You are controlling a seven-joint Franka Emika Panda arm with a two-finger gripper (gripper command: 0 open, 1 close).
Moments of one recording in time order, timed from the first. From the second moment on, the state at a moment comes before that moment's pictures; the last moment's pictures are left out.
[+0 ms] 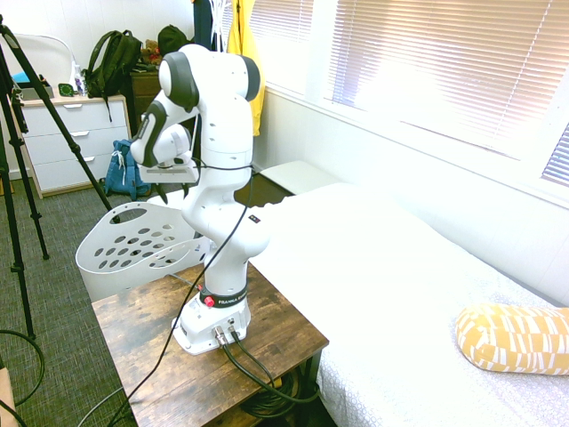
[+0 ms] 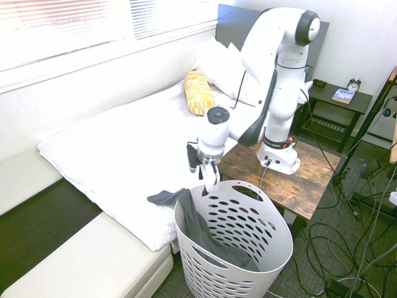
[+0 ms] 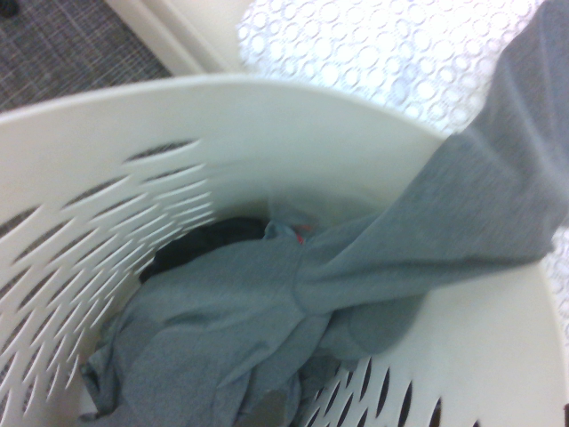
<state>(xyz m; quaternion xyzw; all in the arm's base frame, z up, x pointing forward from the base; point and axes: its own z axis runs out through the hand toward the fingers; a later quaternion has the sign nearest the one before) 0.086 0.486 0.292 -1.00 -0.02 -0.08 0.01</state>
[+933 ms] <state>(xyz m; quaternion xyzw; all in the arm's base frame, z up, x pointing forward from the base) 0.250 0.526 0.138 -0.99 0.10 -0.03 -0.05</state>
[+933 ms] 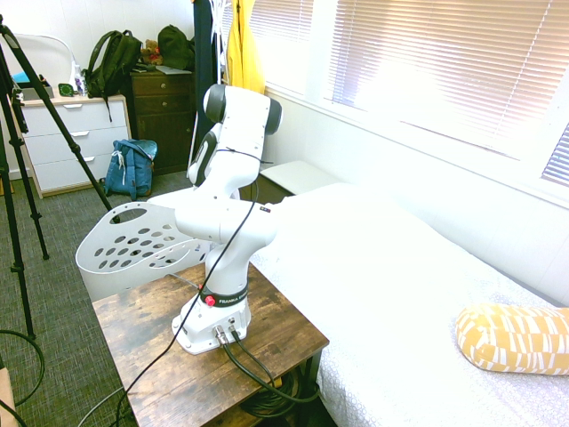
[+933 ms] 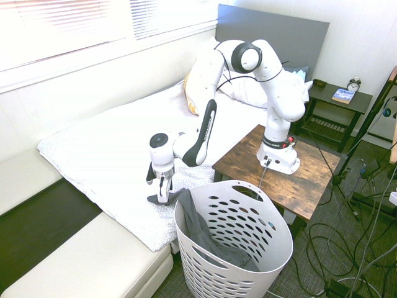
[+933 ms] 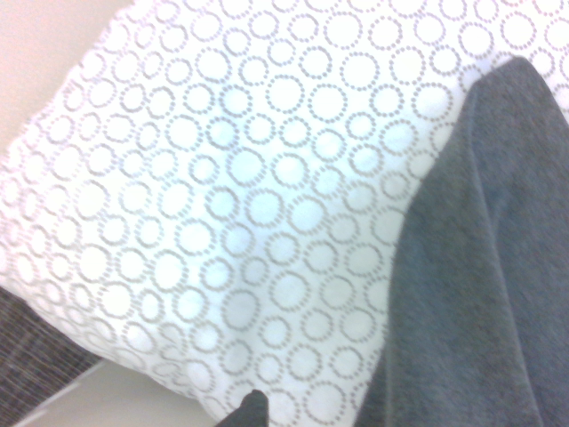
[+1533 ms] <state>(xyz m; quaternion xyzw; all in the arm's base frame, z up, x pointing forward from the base) 0.240 0.533 0.156 -0.98 0.17 0.04 -0.13</state>
